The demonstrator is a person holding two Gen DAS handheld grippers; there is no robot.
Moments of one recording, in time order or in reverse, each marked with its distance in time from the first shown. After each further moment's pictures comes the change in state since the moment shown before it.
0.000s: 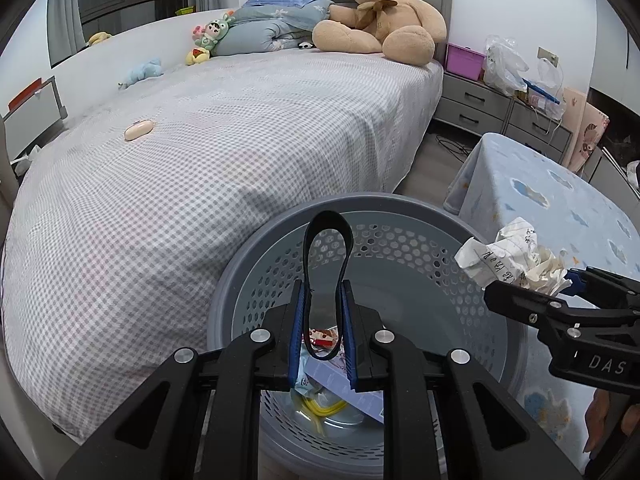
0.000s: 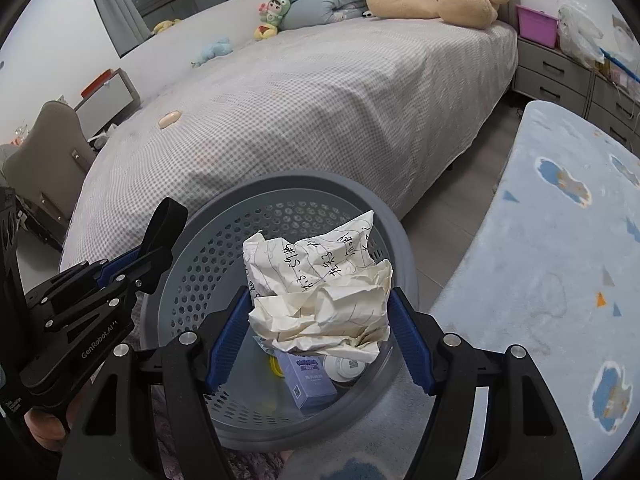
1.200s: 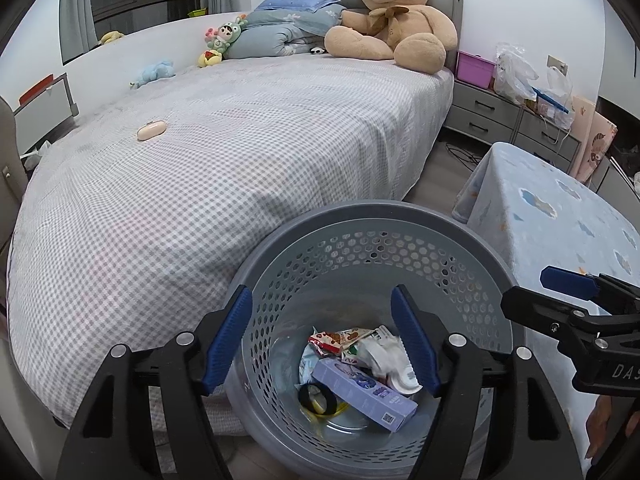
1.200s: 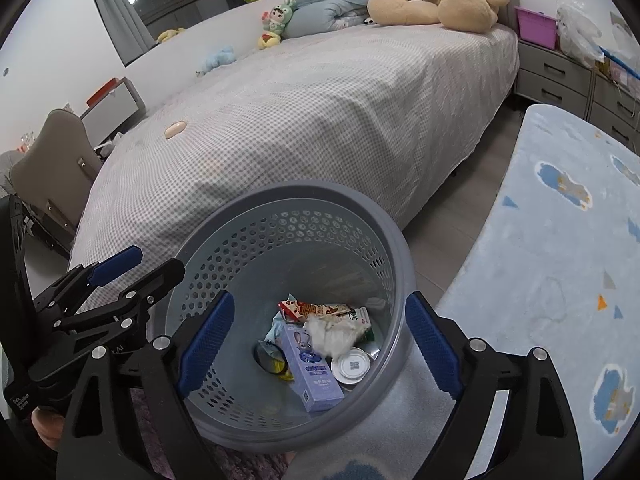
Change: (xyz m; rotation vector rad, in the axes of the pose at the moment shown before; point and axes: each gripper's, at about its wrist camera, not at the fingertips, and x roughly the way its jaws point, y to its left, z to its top) left arm -0.004 0.005 -0.001 -0.030 -0.021 0.033; right arm -0.007 -0.002 0.002 0.009 -0.032 0.024
